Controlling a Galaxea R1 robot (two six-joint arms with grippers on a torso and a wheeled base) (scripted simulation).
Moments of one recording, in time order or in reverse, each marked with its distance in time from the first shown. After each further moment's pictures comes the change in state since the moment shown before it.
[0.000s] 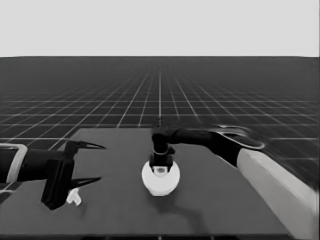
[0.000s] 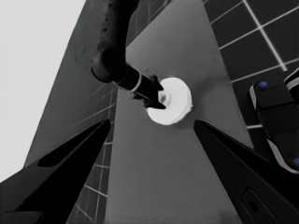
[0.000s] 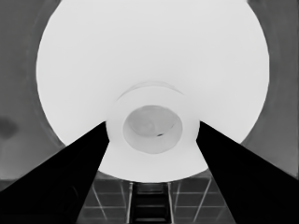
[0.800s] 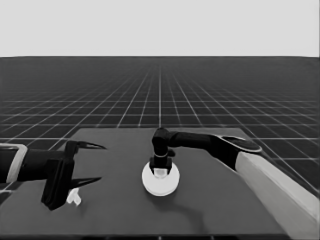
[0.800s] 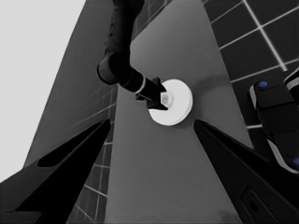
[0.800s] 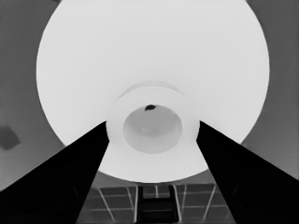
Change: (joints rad) left arm 0.000 0.000 0.000 0.000 0.000 0.000; right arm -0.033 0.007 -0.022 -0.031 0.011 0.044
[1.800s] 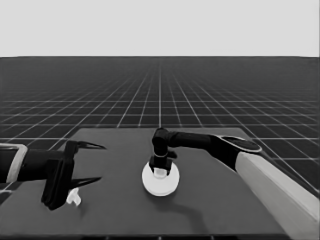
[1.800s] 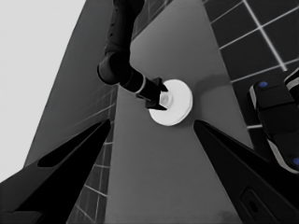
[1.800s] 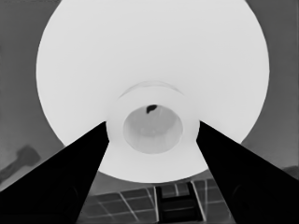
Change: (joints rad) left arm 0.000 0.000 0.000 0.000 0.000 0.000; right arm -0.001 0.000 0.000 0.000 0.001 0.174
